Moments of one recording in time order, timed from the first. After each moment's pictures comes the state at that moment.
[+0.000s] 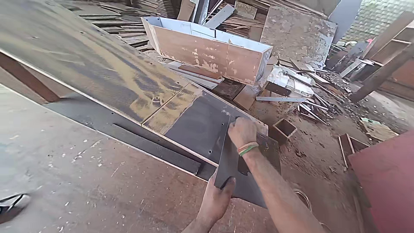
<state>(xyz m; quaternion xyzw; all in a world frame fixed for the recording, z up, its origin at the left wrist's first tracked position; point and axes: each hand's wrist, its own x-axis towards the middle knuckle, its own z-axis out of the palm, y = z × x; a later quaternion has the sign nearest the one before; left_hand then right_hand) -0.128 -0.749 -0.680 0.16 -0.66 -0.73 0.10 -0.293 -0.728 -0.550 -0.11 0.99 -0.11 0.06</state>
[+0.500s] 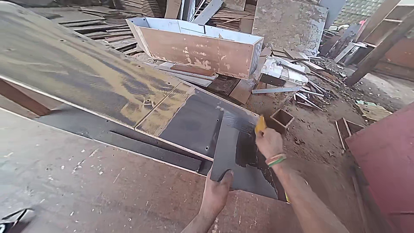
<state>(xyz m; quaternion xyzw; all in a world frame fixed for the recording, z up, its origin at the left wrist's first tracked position) -0.130 -0.741 -0.683 0.21 -0.56 -0.79 0.11 -0.293 -0.612 -0.579 0.00 0.98 -0.17 0.06</state>
